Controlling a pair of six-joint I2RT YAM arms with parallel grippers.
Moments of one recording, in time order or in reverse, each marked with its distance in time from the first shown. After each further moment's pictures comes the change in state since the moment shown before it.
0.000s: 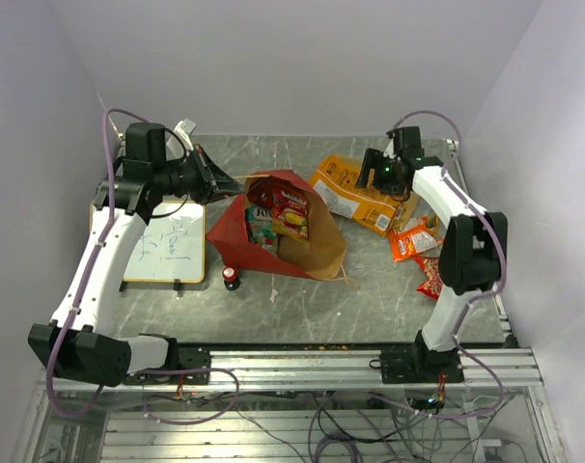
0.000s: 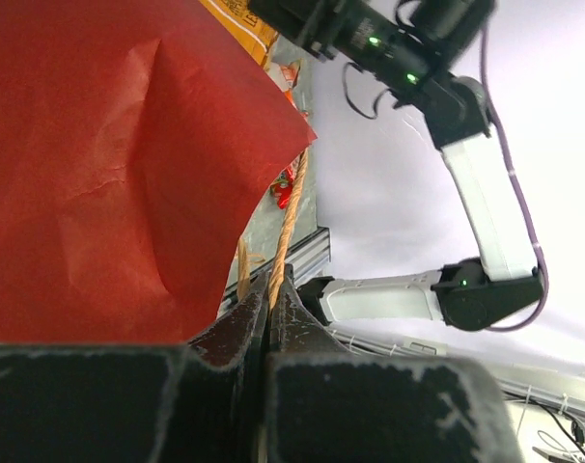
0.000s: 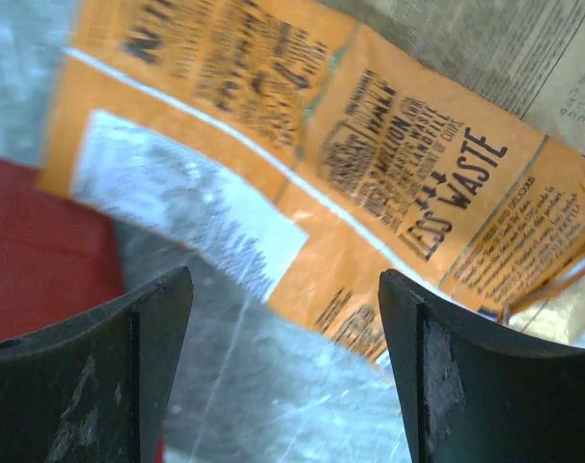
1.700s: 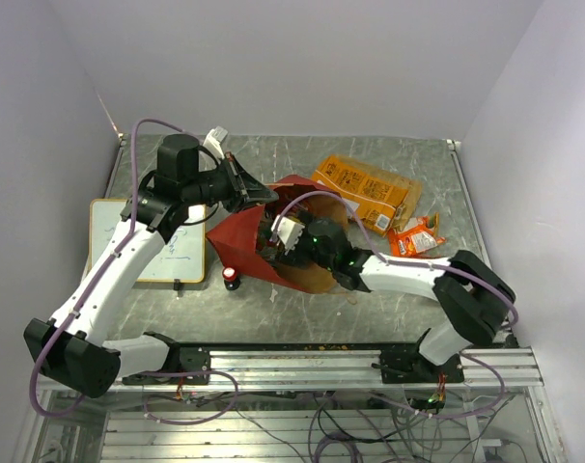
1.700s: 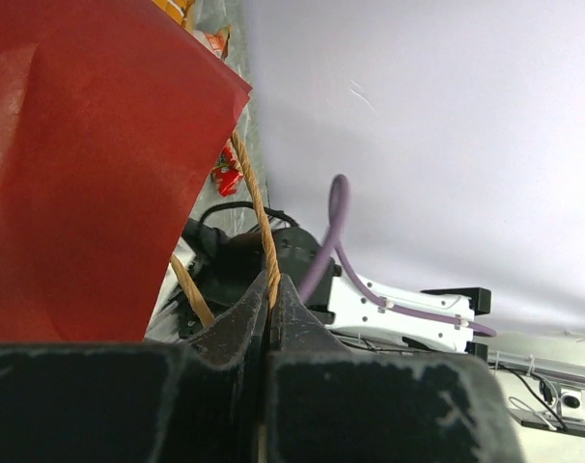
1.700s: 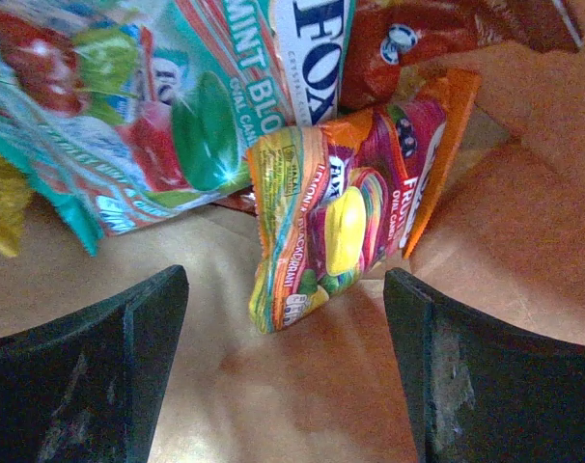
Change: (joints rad) left arm -0.236 -0.053 -0.139 0.286 -0.084 -0.217; right arm 0.737 -0.368 -0.727 0.834 0.213 -0.866
